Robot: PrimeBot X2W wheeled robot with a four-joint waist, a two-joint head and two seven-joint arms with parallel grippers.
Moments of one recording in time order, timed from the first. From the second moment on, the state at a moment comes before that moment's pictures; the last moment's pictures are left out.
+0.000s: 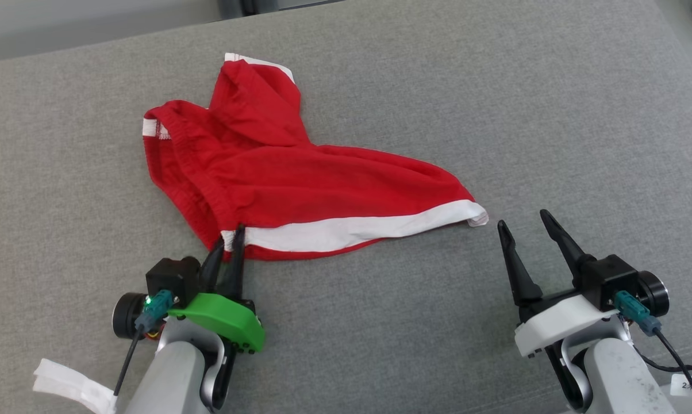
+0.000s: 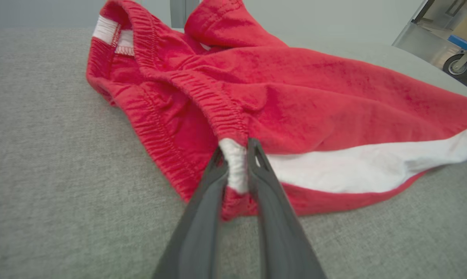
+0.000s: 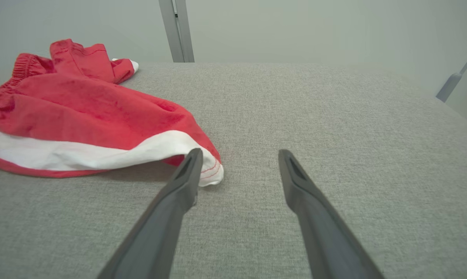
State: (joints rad) left arm -0.33 0.08 -0.28 0.53 -0.32 -0.13 -0.26; right arm -0.20 -0.05 0.06 0.25 0.08 0.13 -0.26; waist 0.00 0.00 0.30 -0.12
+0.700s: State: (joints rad) left arm -0.21 0.06 -0.23 0.44 -0.30 -0.13 -0.26; right arm -0.19 -0.05 0.08 0.44 0.15 0.13 -0.26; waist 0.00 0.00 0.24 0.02
